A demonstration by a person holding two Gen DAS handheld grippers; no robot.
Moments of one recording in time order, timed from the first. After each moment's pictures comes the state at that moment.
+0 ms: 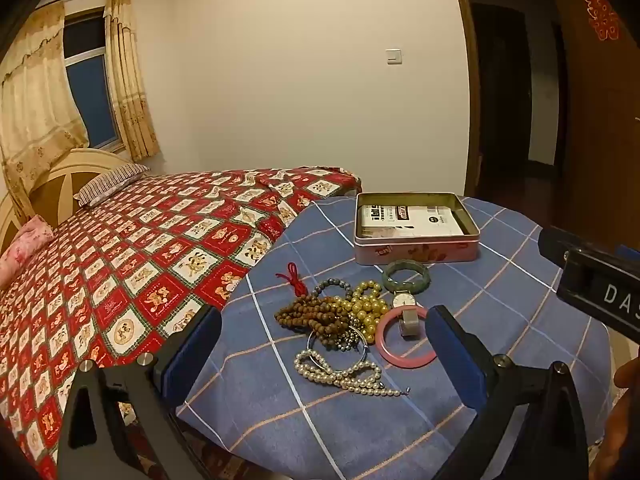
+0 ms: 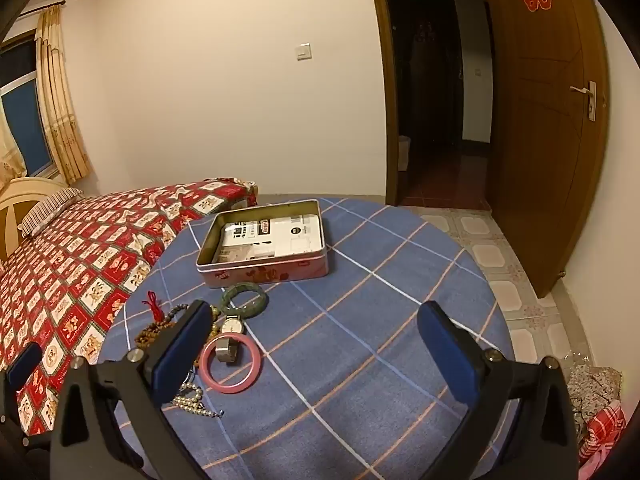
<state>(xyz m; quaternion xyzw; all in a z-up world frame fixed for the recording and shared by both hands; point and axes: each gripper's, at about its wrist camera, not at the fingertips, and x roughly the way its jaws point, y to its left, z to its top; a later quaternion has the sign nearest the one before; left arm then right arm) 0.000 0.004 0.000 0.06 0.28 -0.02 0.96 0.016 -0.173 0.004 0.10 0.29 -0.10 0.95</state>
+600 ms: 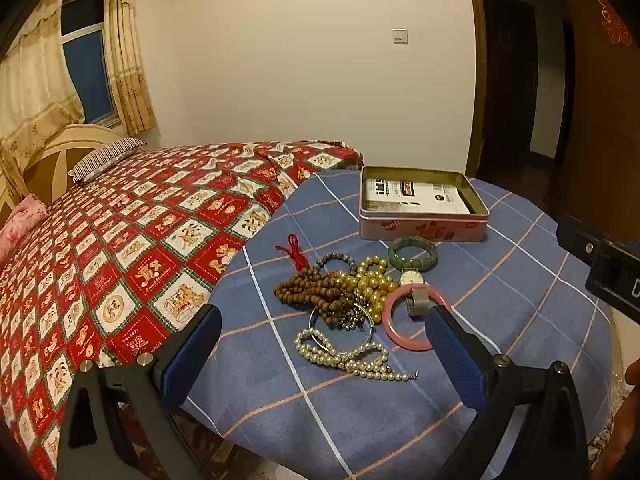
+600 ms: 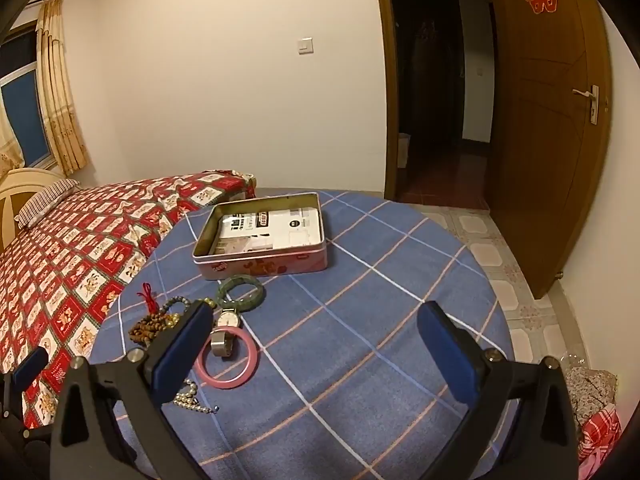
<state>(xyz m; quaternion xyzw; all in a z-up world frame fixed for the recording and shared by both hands) 0.014 0.012 -0.021 0.05 0.32 -0.02 0.95 0.021 -0.171 -0.003 0.09 0.30 -0.10 0.94</state>
